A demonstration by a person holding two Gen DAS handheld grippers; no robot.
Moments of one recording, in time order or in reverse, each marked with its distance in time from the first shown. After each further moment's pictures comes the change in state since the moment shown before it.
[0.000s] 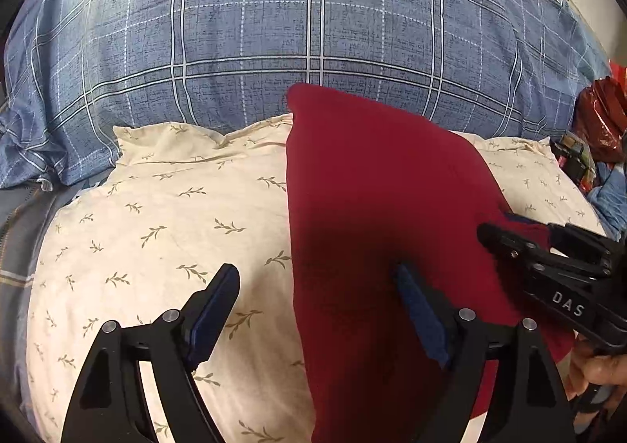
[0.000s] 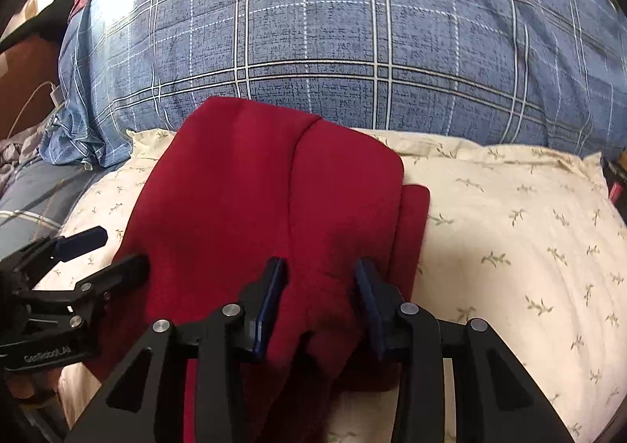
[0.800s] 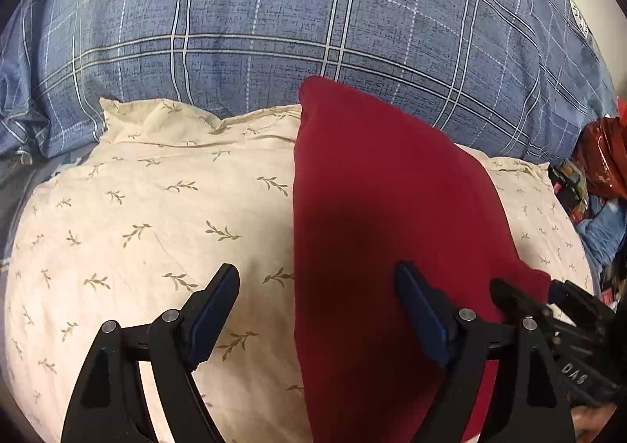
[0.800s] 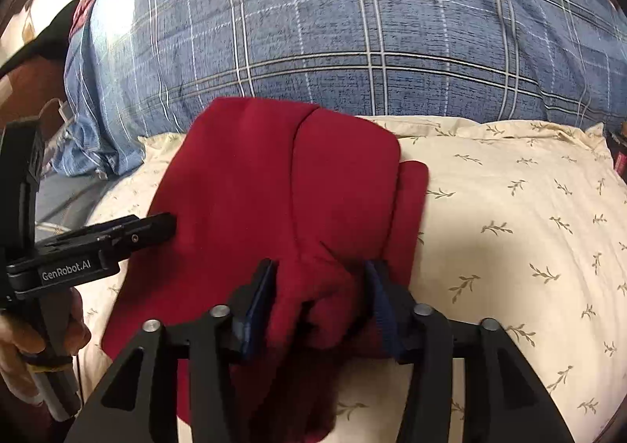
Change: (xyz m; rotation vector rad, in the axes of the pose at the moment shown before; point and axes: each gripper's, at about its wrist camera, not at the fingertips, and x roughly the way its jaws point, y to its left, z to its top) left arm 0.028 0.025 0.030 -0.104 0.080 -0.071; right arm -0.013 -0.009 -0.007 0.065 0.010 0.068
